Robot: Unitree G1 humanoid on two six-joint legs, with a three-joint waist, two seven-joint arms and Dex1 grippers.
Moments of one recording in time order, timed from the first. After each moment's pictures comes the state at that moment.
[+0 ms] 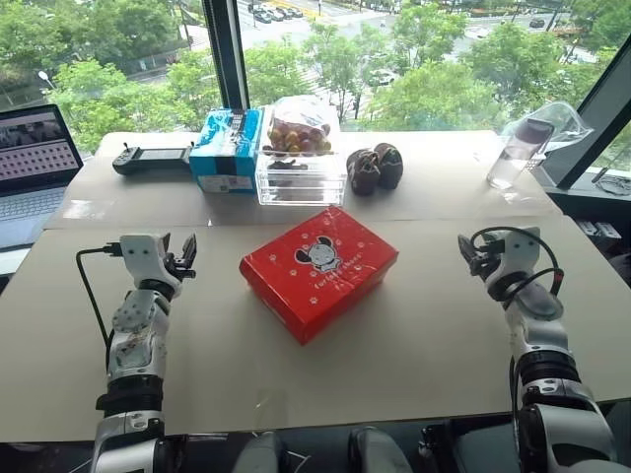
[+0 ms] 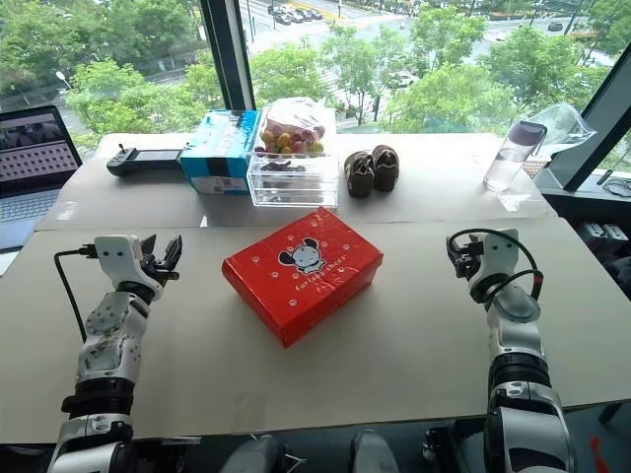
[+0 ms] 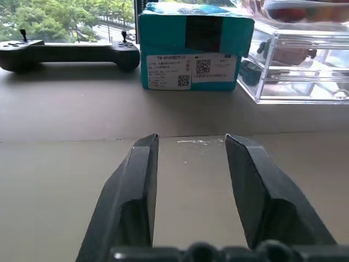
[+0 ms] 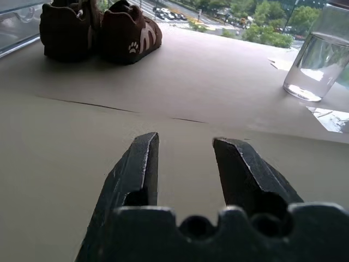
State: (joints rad) left arm -0.32 0.37 0.24 0.24 -0.31 0.08 -0.44; right arm -0.64 -0.51 -0.23 0.86 0.18 -0.23 0.43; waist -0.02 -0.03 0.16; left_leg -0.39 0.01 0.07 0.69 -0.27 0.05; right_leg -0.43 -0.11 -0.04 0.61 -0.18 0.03
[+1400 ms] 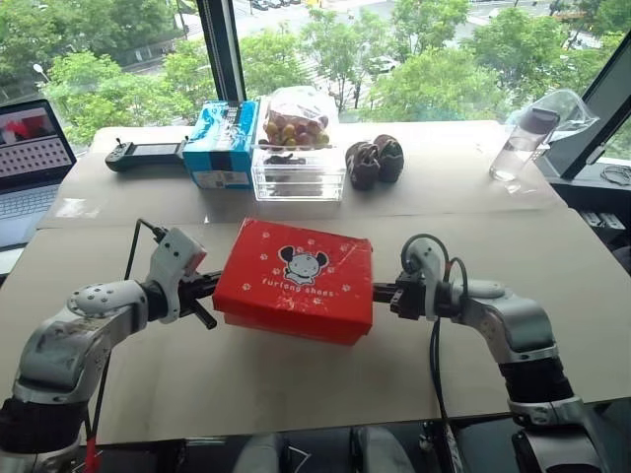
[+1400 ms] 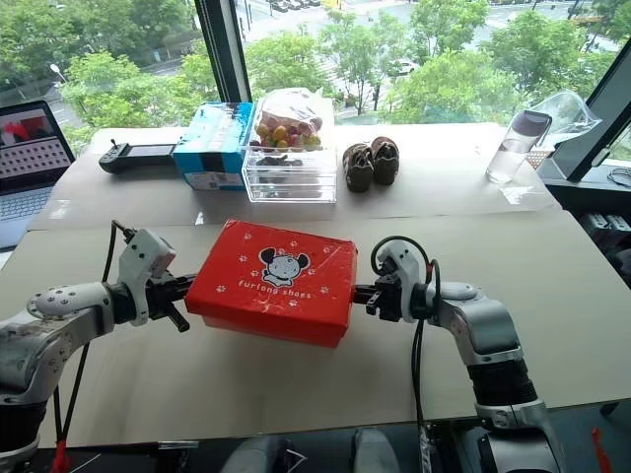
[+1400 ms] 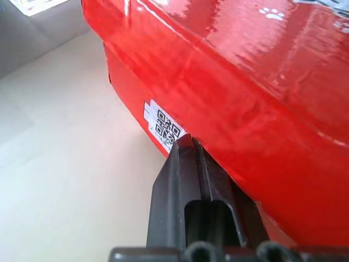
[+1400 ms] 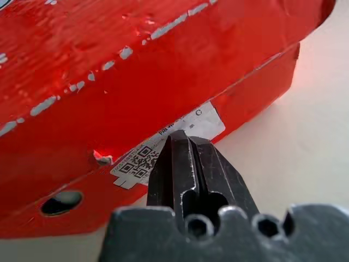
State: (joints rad) left arm -0.21 0.83 0.16 -0.39 -0.53 0.89 -0.75; right arm -0.47 -0.51 0.07 -0.12 0.38 0.90 0.94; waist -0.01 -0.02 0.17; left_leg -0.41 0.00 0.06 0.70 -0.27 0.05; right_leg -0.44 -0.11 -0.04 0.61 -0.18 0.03
